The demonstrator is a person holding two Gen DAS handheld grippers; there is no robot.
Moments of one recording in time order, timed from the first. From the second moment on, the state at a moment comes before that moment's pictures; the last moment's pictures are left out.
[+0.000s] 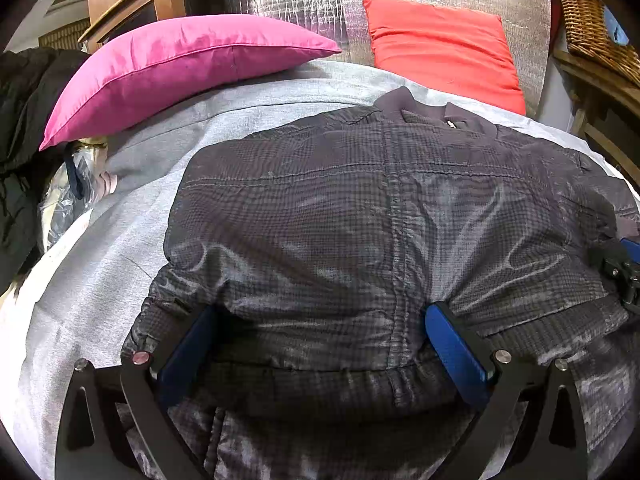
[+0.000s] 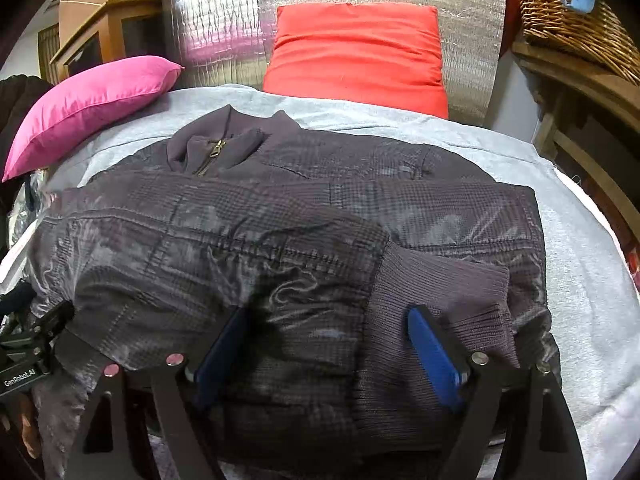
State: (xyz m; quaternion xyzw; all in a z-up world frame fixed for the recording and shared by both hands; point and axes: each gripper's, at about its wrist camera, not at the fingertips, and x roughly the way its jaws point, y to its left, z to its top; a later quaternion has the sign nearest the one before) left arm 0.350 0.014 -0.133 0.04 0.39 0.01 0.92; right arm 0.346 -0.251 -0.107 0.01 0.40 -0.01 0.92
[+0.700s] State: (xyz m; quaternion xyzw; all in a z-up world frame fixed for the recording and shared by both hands) left arm 0.330 0.058 -0.081 0.02 0.36 0.05 0.93; right arm 0.298 -0.272 -0.041 0.01 0.39 -0.01 0.92
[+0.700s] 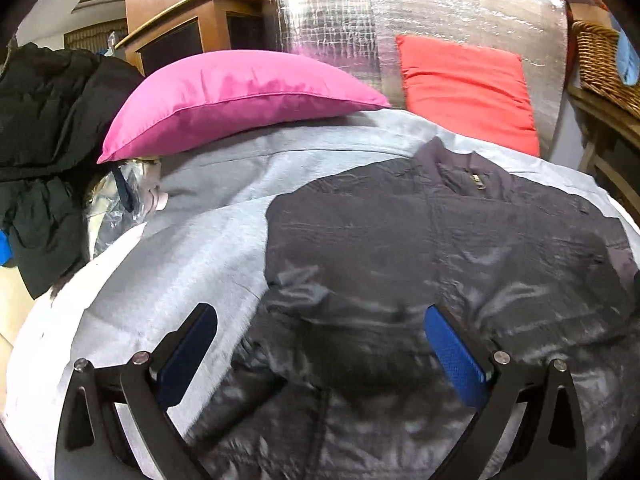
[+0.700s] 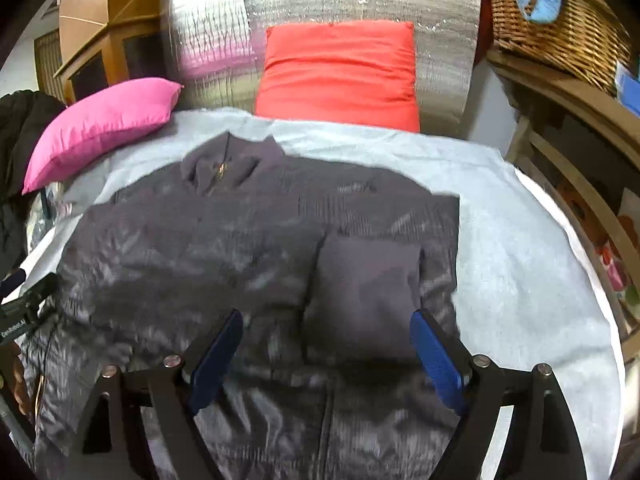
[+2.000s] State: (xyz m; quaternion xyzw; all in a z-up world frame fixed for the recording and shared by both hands) left arm 0.366 -0.042 -0.135 0.06 0.37 -0.02 0.93; right arm 0.423 -0.438 -0.099 0.28 0.45 0.05 0.85
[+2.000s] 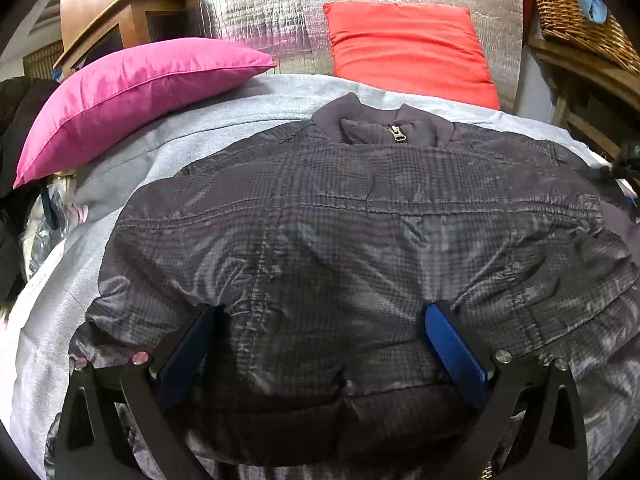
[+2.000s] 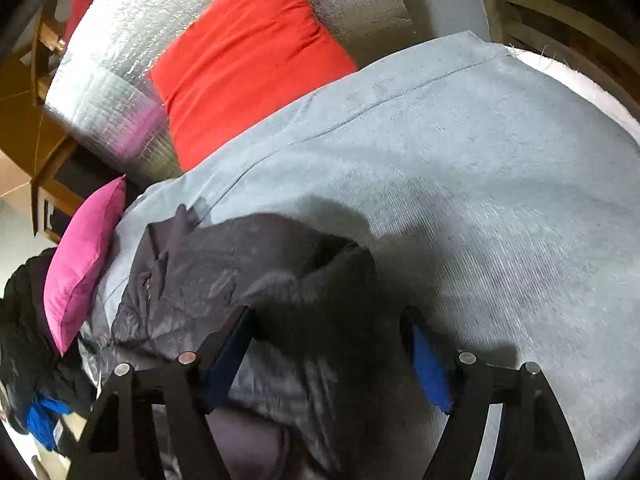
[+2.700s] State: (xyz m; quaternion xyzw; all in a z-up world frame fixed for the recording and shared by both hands) left arm 0.356 -0.031 -0.116 0.04 0.39 -0.02 0.92; right arm 0.343 -0.271 -0.041 0.11 0.38 0.10 0.92
